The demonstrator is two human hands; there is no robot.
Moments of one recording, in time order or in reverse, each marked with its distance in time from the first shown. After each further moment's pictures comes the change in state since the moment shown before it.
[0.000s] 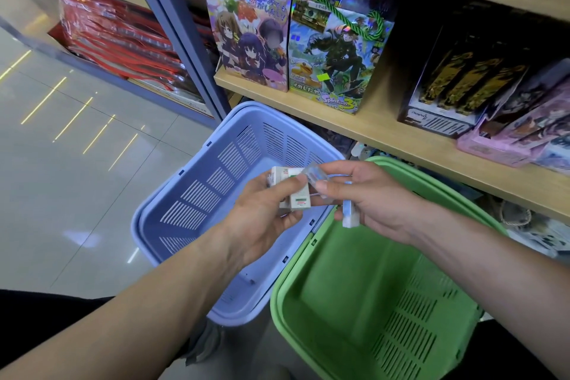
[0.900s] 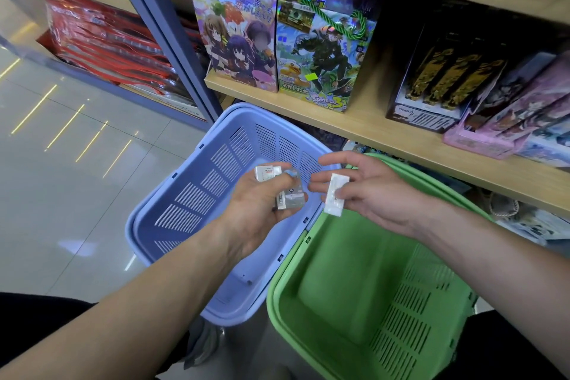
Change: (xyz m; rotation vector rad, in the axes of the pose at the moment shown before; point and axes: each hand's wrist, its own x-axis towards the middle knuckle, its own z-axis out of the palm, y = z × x) left_hand 0.004 0.003 0.005 0.014 0.052 0.068; right_hand -0.002 0.007 -0.020 0.054 0.026 -0.004
